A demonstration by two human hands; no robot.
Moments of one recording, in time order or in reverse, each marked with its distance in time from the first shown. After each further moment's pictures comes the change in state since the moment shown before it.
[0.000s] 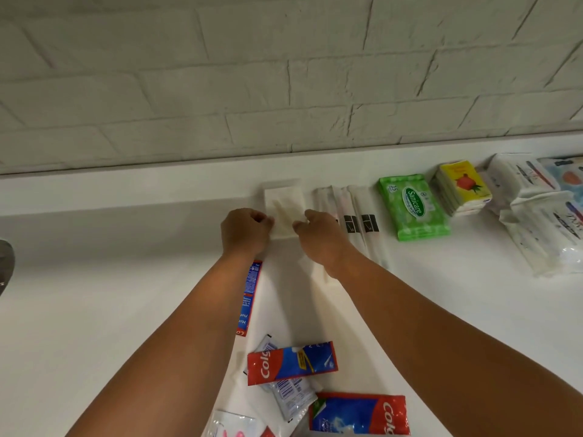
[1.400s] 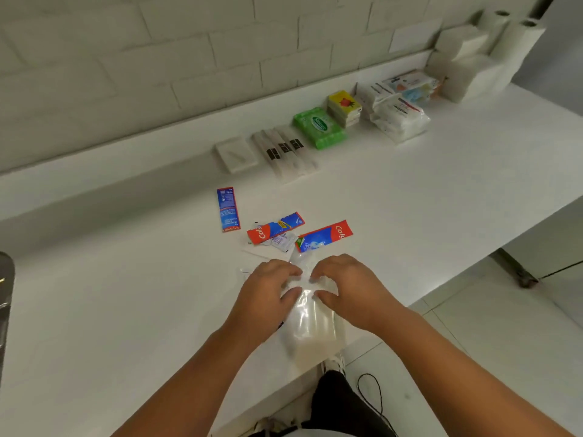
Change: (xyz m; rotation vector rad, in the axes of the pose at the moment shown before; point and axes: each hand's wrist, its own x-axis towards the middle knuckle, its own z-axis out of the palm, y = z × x) left_hand -0.296 -0.106 -0.101 0.145 -0.591 0.752; right_hand -0.328 0.138 0.056 -0.584 0.173 -0.230
